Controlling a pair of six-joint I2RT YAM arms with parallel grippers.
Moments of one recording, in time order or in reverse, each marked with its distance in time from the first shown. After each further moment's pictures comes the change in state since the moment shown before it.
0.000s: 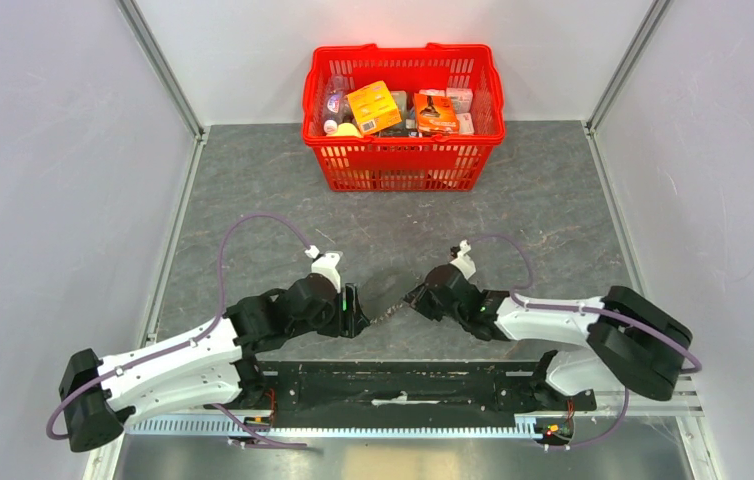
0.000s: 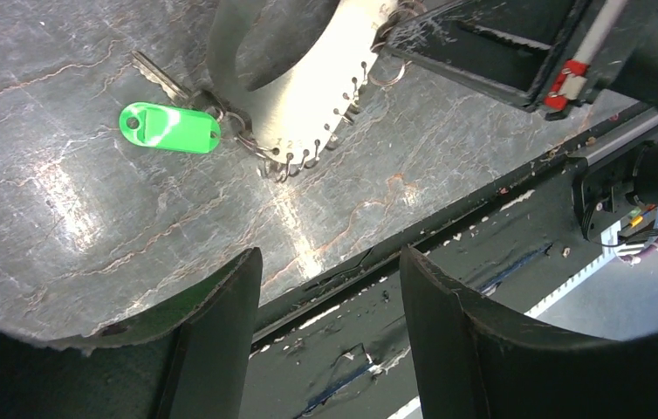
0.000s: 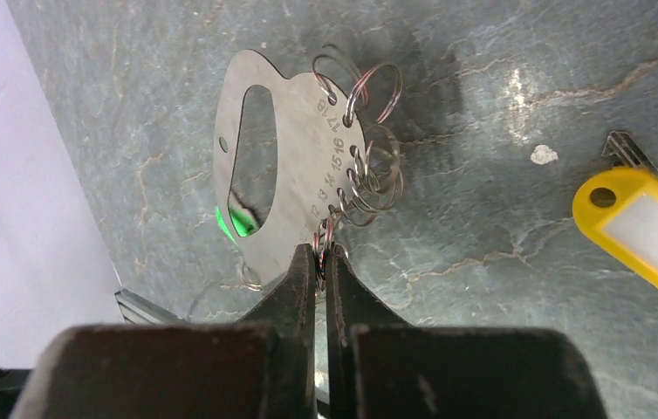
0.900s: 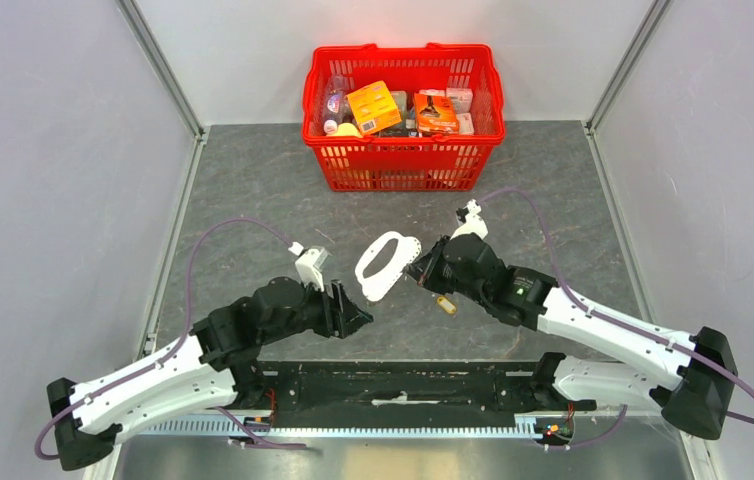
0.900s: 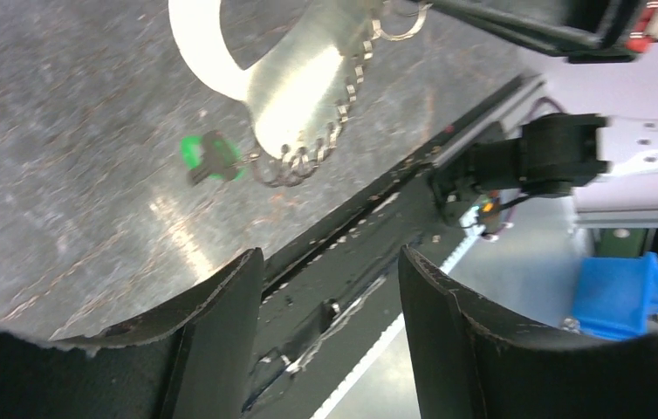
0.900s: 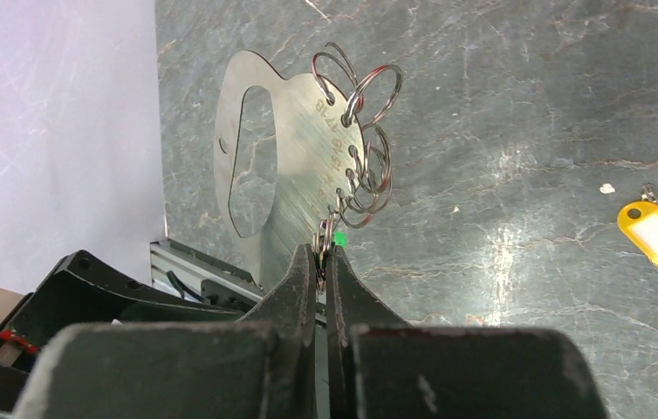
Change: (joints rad) left arm 0.000 -0.211 -0.007 0.052 0.094 -0.014; right arm 0.000 -0.324 0.322 -0.492 0.020 -0.256
